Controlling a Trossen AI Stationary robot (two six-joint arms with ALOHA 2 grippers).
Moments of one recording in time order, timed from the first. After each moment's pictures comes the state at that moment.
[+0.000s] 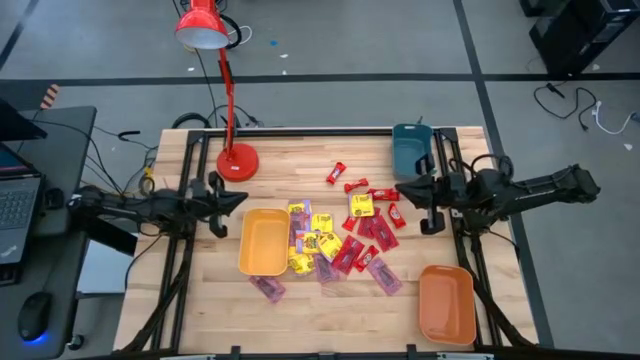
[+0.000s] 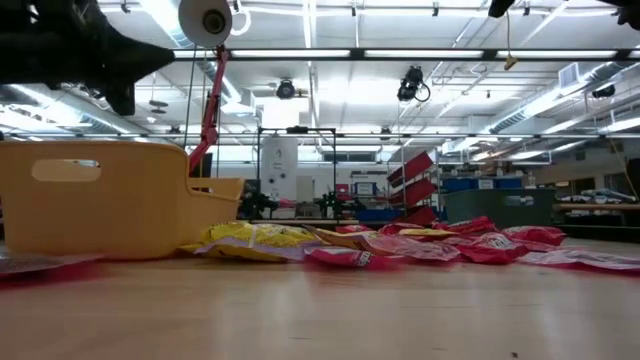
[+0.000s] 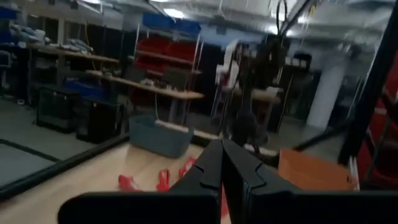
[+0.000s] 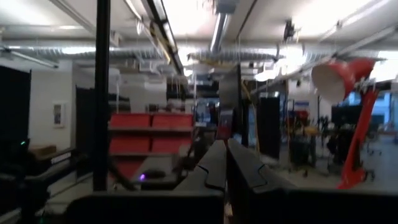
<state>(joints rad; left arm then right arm) -0.16 0.18 0.06 0.32 -0.40 -0.16 0.12 0.68 0.43 0.63 0.13 -0.06</state>
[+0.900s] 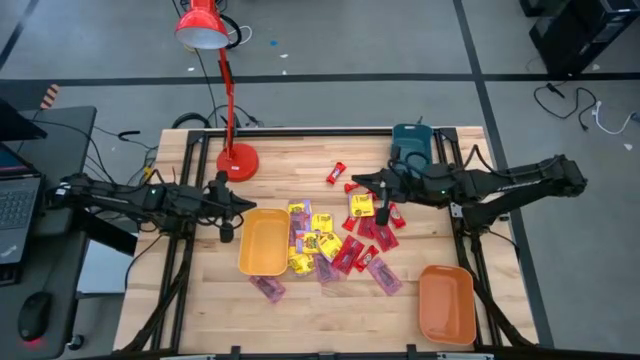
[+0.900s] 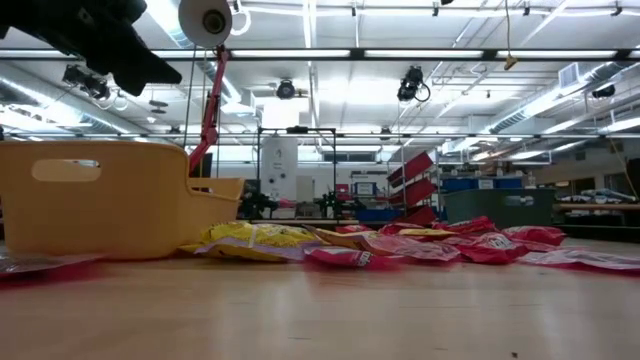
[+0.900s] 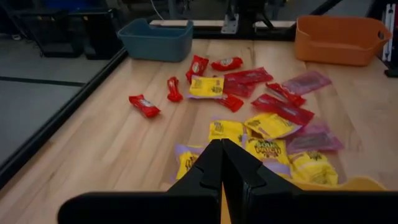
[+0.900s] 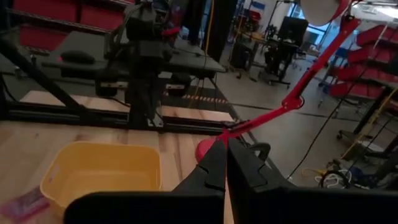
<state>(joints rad) -0.16 0.52 0.46 -0.30 -0.35 -0.11 0.12 1.11 0.96 0.02 0.40 -0.18</state>
